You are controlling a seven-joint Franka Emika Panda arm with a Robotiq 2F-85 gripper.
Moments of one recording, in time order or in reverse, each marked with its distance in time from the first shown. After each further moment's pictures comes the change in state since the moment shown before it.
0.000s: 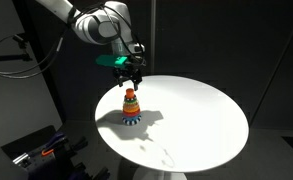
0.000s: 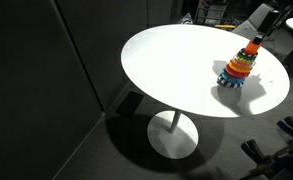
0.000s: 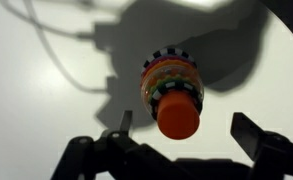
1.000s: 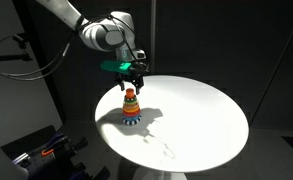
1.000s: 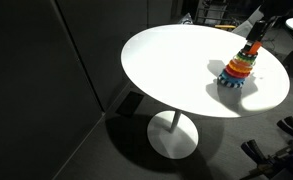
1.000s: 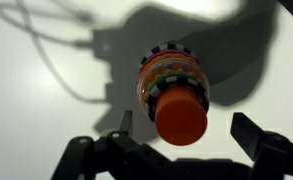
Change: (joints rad) arm 0.000 0.102 0.015 0.049 -0.007 0.024 0.000
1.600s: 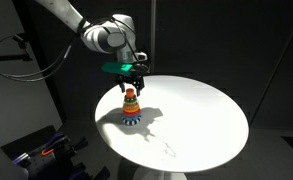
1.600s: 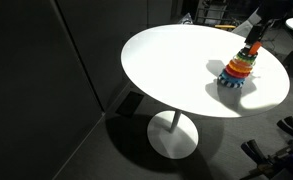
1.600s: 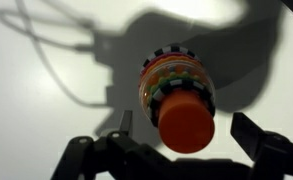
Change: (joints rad) arm 0.000 0.027 0.000 0.012 -0.020 0.000 0.000
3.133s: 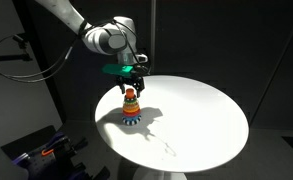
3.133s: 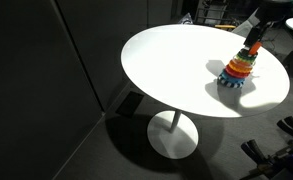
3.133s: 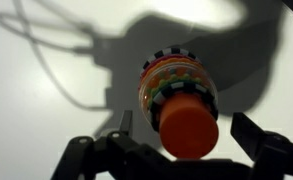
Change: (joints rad) arm -0.001 0.018 0.000 0.006 -0.001 0.000 0.000
